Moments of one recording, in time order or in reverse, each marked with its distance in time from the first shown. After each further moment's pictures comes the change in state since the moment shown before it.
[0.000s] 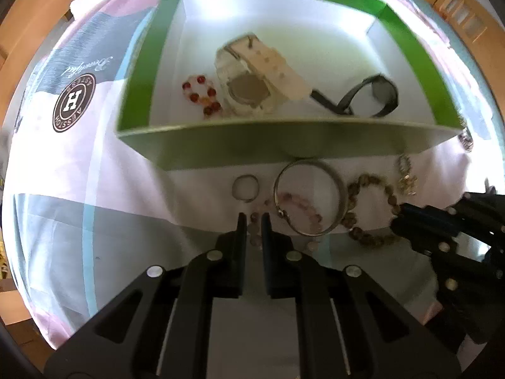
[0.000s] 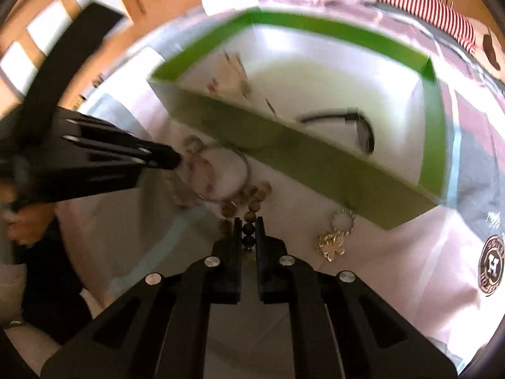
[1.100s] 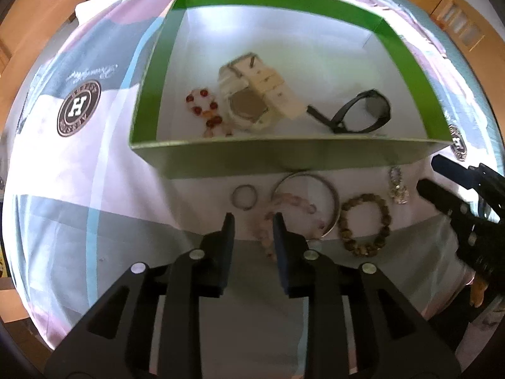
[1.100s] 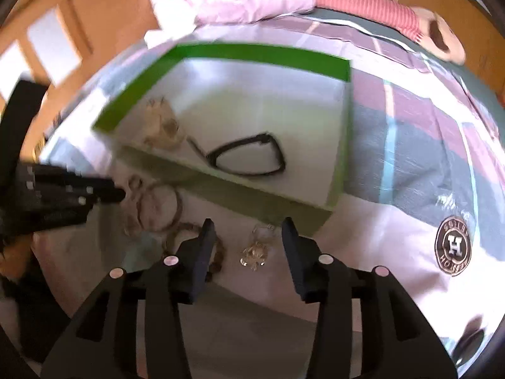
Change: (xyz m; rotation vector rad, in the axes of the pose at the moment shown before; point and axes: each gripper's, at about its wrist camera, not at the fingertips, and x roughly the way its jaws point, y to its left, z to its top) left arm -0.001 -0.004 0.005 -0.008 -0.017 0.003; right arm -0.012 -0.029 -0.003 0.108 -0.022 -0.188
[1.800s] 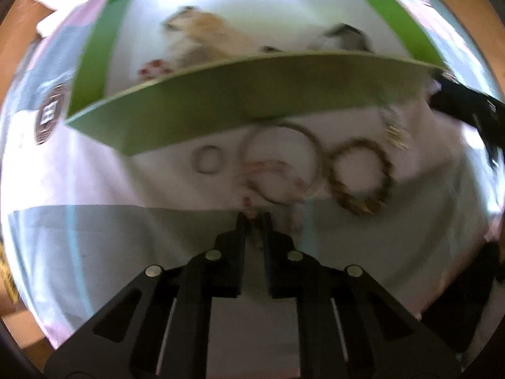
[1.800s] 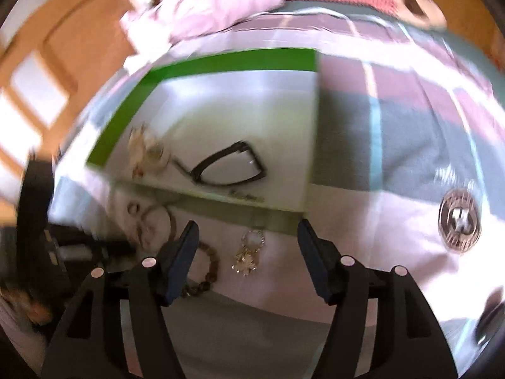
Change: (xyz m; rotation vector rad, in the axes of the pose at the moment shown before) left arm 0.018 -0.038 -0.025 0.182 0.100 -0.022; right arm -0.017 -0.059 0.002 0.301 -0.063 0.049
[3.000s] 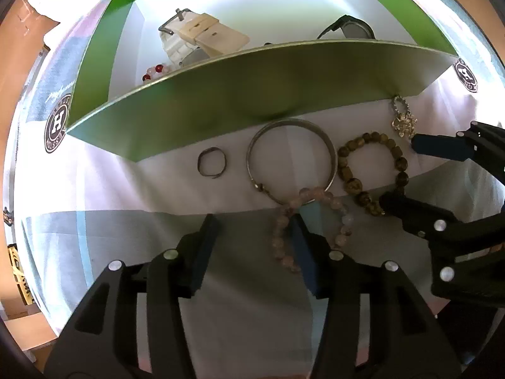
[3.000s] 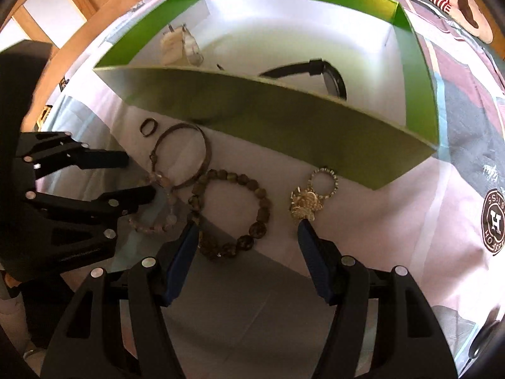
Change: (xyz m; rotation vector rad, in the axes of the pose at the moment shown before) left arm 0.007 -0.030 0.005 0.013 -0.007 0.129; right arm 0.055 0.068 -0.051 -0.268 0.247 -0.015
